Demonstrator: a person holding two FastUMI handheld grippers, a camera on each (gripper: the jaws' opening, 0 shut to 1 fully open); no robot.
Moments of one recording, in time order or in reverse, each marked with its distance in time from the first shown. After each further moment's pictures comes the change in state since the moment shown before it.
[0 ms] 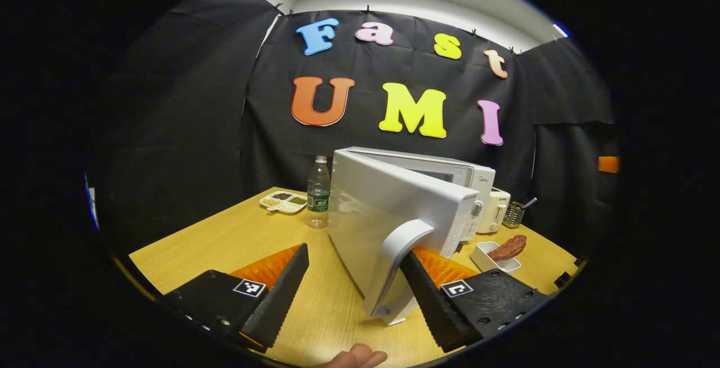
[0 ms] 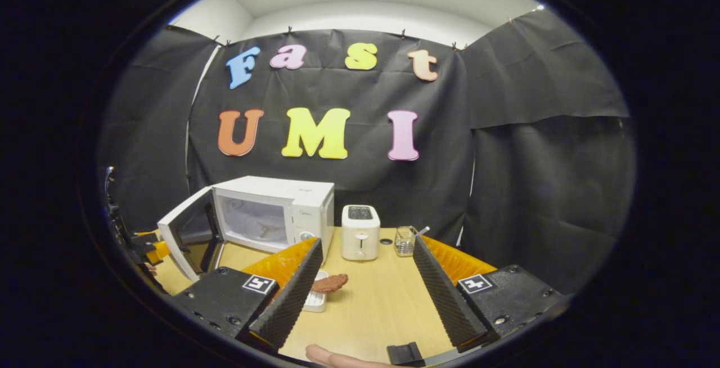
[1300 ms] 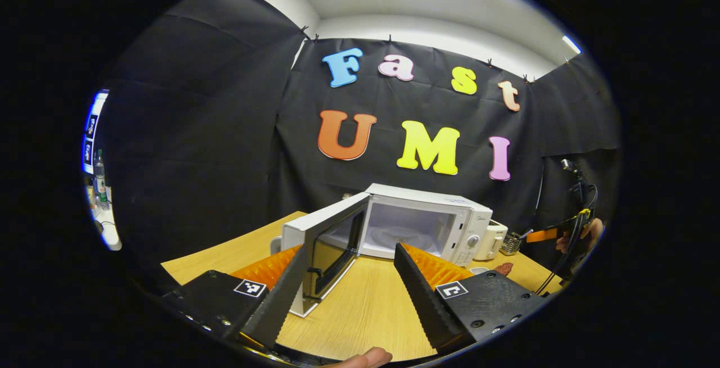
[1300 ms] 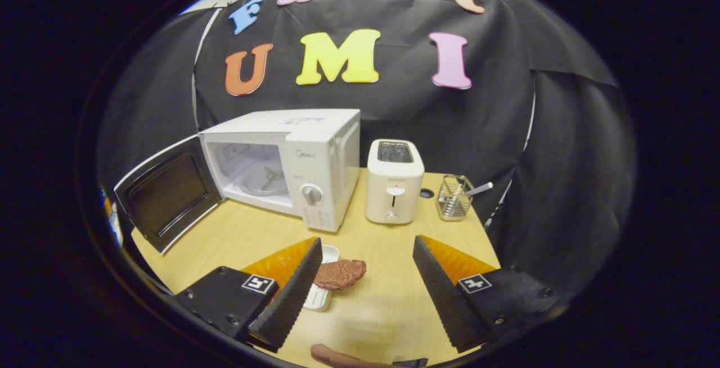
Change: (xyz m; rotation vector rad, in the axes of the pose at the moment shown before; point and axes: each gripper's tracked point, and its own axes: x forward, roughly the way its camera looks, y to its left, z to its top) left arm -0.074 0.004 0.081 -0.052 -0.154 0.051; right arm 0.170 0.034 -0.095 -0.003 0.437 0.231
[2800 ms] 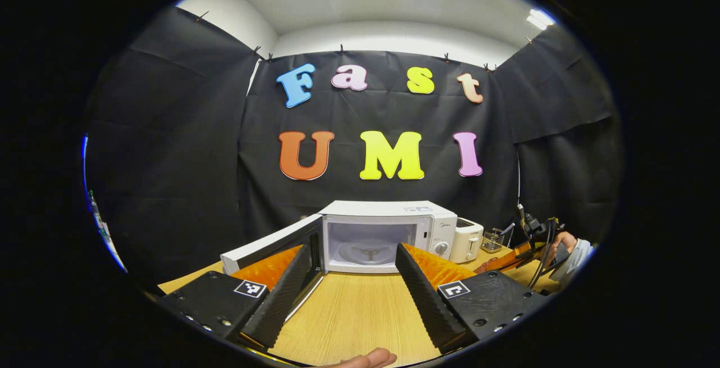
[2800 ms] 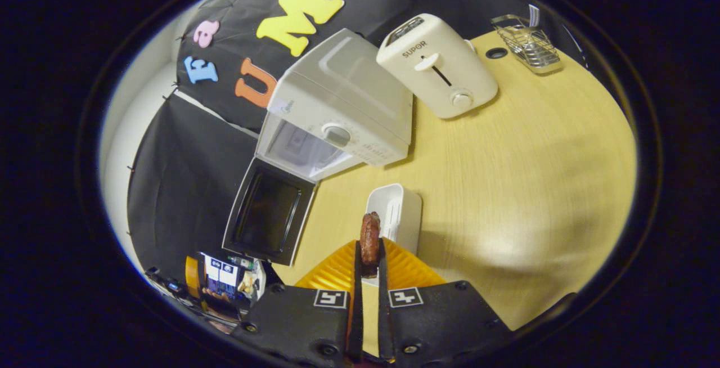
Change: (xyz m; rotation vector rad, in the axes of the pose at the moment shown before) left arm 0.000 -0.081 0.028 0.139 -0.067 -0.092; right arm 0.030 0.041 -0.065 0.553 0.340 0.656
